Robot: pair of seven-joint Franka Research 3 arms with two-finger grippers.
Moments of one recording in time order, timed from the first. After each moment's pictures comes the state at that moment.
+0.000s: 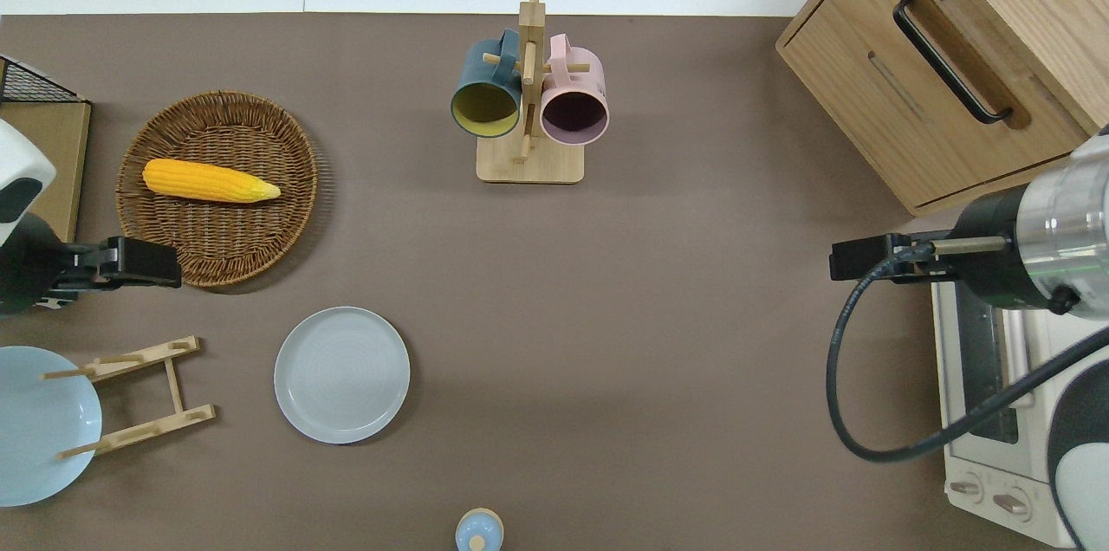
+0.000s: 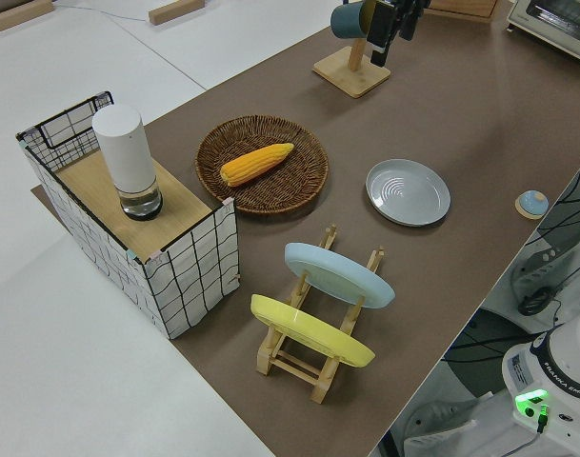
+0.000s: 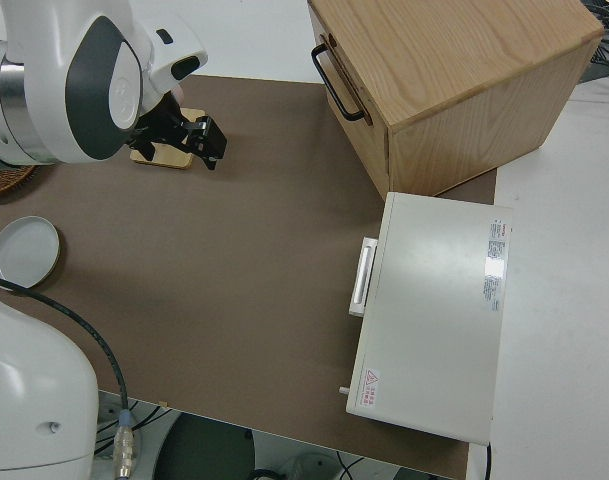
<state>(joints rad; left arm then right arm) 0.14 -0.08 -0.17 -1.65 -0.04 1.56 -0.10 -0.21 -0.06 0.37 -1.54 0.10 1.52 0.18</state>
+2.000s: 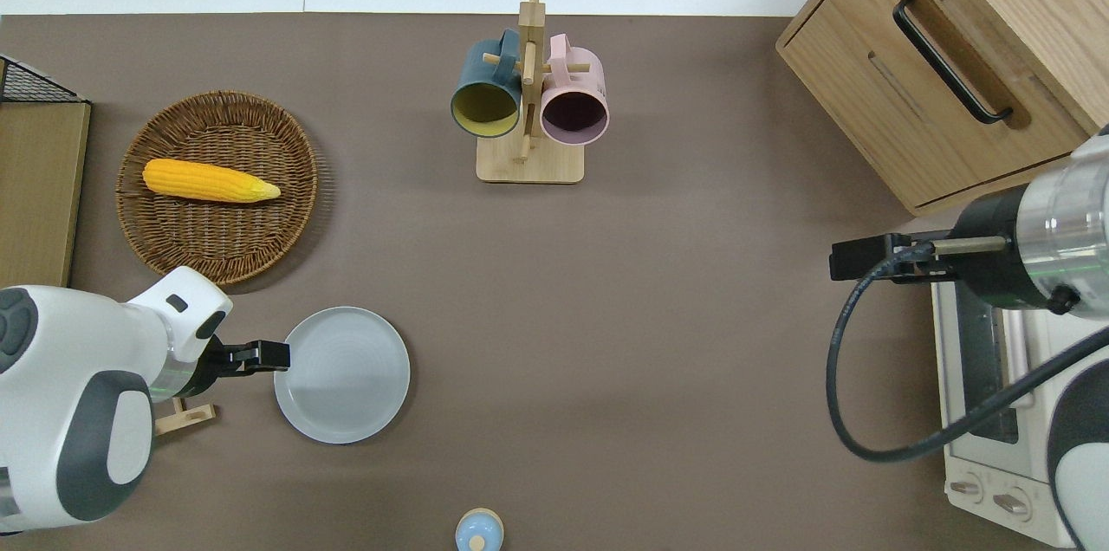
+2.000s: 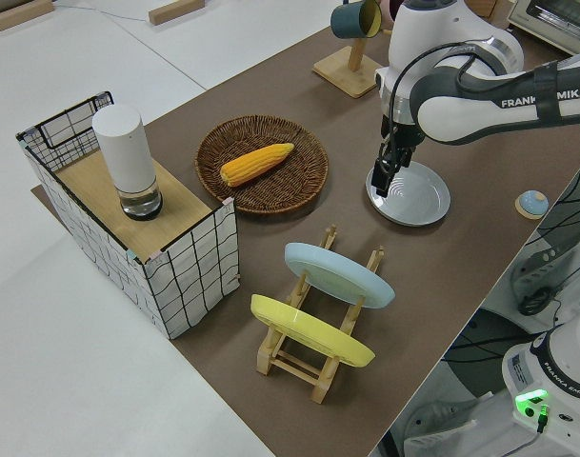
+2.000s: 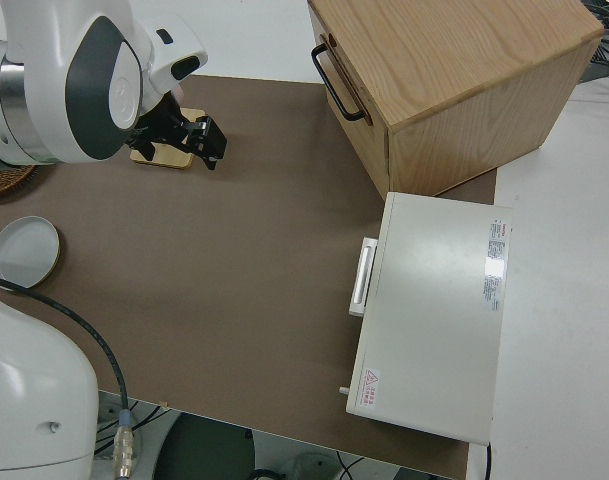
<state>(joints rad) 0.14 -0.18 -0.15 -2.39 -0.10 2.10 -0.06 -0.21 -0.06 0.37 -1.54 0.10 1.52 0.18</state>
